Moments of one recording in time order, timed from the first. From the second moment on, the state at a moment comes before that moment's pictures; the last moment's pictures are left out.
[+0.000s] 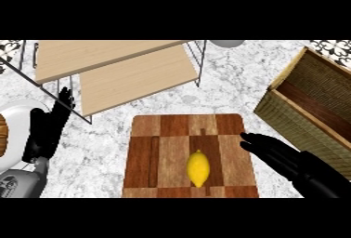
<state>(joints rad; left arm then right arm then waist) -0.15 0.48 -0.18 -1.40 0.19 0.24 0.17 0.03 -0.65 0.35 -2.15 0.25 0.27 0.17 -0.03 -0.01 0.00</state>
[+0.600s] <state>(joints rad) -0.19 0.42 -0.15 -1.38 0.13 0.20 0.22 0.05 -0.59 0.28 -2.37 0.18 0.39 0.47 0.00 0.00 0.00</state>
